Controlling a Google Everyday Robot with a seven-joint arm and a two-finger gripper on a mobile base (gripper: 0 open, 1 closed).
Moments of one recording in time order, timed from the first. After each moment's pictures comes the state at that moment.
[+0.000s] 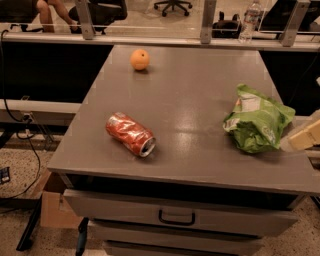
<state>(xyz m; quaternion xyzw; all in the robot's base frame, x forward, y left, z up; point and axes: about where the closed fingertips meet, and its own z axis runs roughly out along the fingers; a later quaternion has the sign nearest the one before) 0.463 -0.286 0.939 -0.41 0.83 0.05 0.37</state>
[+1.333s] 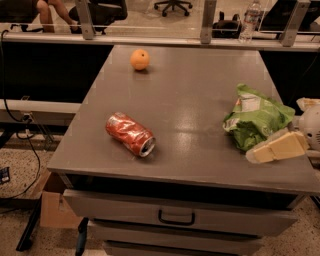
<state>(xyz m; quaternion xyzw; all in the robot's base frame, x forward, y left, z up) 0.471 -0.256 0.888 -0.35 0.85 0.03 0.39</state>
